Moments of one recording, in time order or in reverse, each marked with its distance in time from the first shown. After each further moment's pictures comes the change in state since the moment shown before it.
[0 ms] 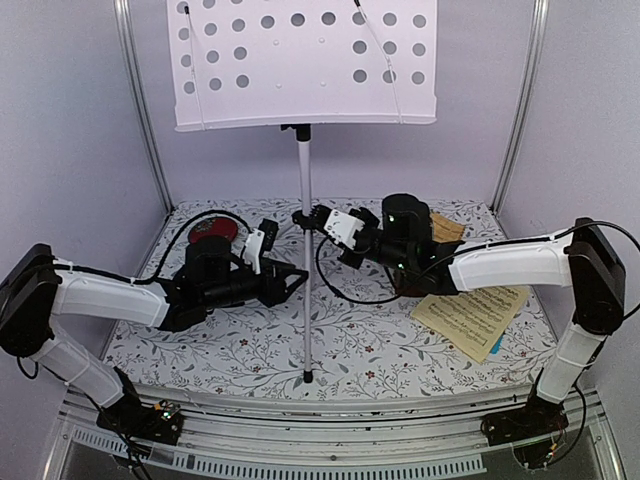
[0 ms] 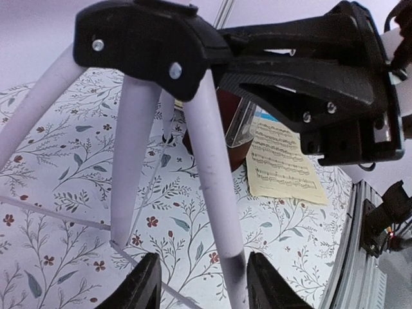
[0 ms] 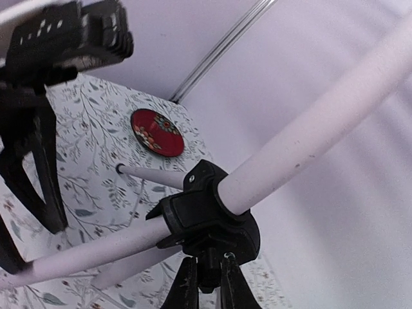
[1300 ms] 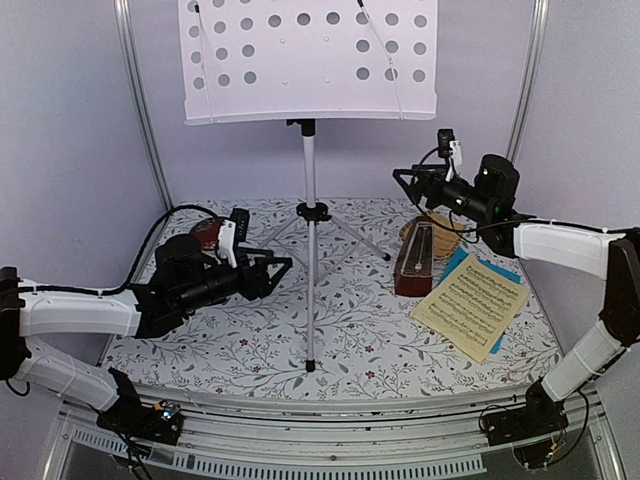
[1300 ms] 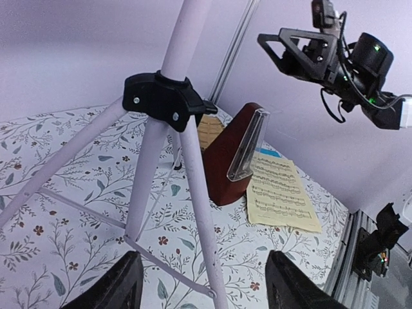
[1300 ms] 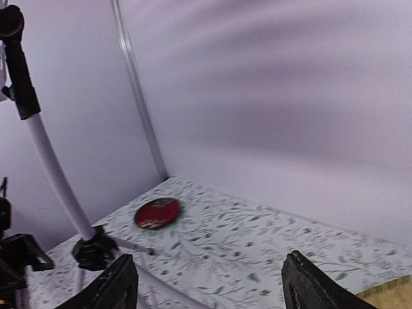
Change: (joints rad) left arm 0.000 -0.213 -0.077 -0.014 -0.106 -0.021; right arm -0.479 -0.246 -0.123 0.097 -0.374 0.848
